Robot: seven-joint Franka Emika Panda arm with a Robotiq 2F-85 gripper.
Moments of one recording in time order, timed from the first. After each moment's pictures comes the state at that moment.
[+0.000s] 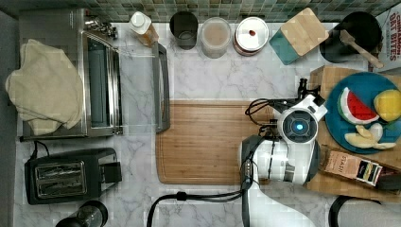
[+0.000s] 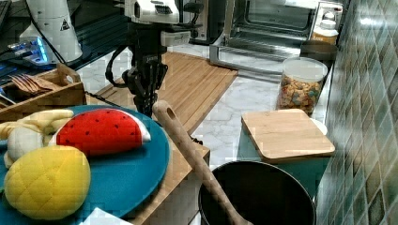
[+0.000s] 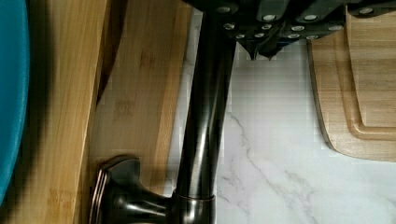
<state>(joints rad) -0.19 0.25 -0.21 -2.28 -0.32 1.06 -0.91</state>
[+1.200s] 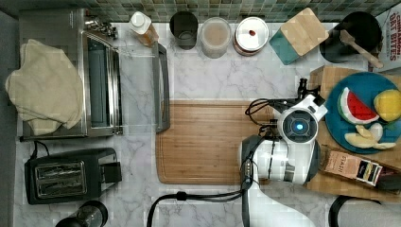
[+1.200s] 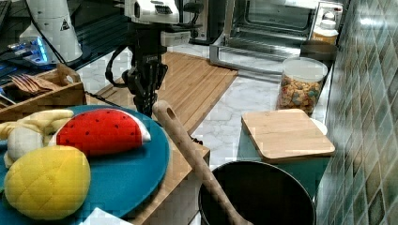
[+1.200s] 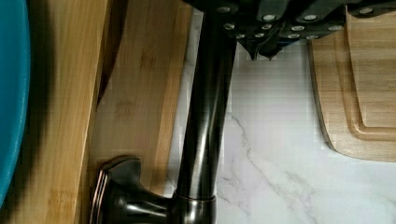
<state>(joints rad) -0.19 0.25 -0.22 -2.28 -0.32 1.06 -0.91</state>
